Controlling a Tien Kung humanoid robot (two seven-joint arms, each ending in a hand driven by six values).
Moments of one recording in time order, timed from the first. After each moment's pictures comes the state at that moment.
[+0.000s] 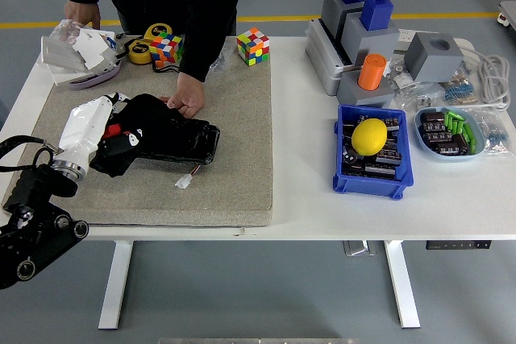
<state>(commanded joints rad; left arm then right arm) -0.47 0.45 -0.67 -1.07 1.64 0.62 0.10 0.12 -0.45 0.92 0.39 -0.26 -0.10 -0.14</state>
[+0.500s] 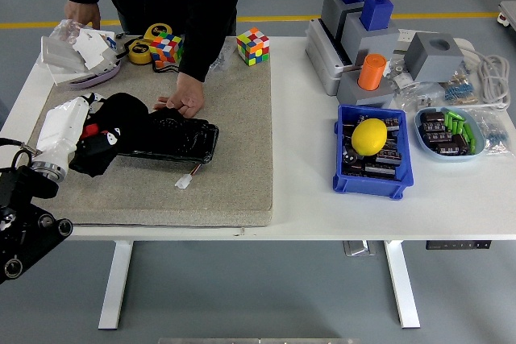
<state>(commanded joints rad) -0.44 0.47 -0.73 -1.01 1.63 0.63 0.08 0.12 -0.45 0.93 0.39 -0.26 -0.10 -0.14</state>
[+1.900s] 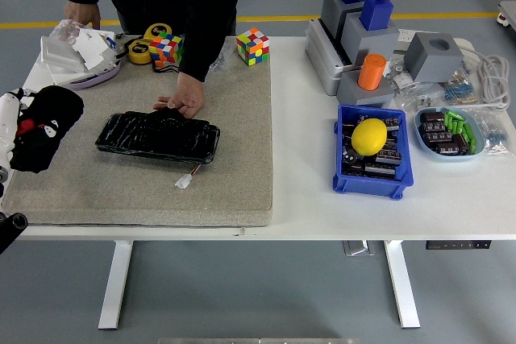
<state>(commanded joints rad) -0.36 0.51 -0.94 -0.91 1.61 0.65 0.01 0.12 -0.45 0.94 0.39 -0.26 -0.11 -0.14</state>
